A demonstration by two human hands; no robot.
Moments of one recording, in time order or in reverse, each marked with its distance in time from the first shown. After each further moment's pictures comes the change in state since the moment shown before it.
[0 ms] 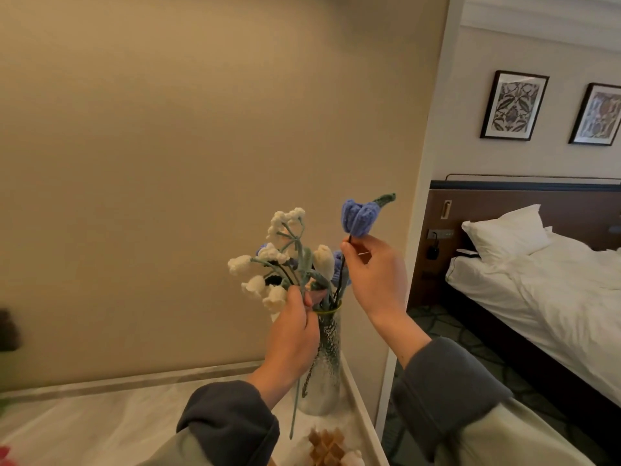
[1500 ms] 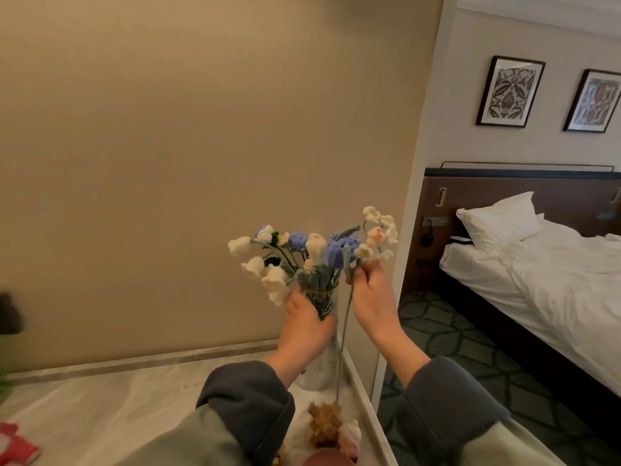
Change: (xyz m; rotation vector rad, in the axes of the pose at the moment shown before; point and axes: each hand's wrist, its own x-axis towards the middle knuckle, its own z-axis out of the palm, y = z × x) left_hand -0.013 -0.008 0.022 0.184 -0.097 -0.306; right_hand -0.052 0.034 0.009 0.185 -0.214 0.361
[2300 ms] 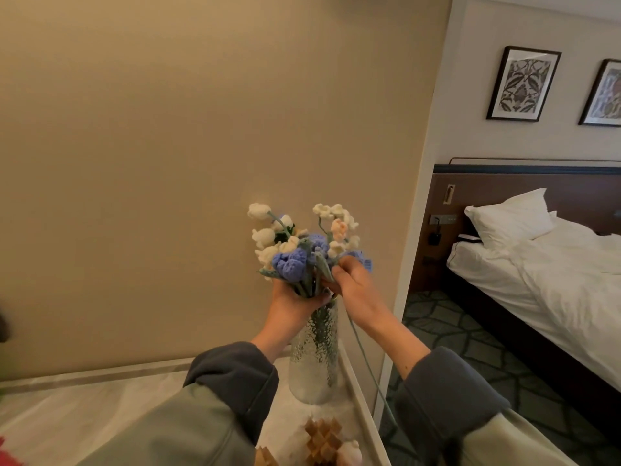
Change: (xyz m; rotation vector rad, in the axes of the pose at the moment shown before) left_hand 0.060 -0.002 -0.013 -0.375 0.170 0.200; right_hand 0.034 -0.006 0.017 0.201 -0.299 0.048
